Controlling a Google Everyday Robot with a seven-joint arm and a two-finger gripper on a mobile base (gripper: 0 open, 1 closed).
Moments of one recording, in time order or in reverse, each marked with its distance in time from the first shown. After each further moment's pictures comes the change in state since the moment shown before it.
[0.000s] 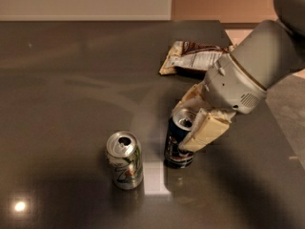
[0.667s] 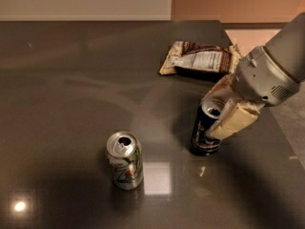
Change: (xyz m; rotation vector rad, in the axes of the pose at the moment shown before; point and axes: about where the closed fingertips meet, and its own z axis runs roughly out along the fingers) arm 0.049 -0.017 -0.037 0.104 0.064 0.096
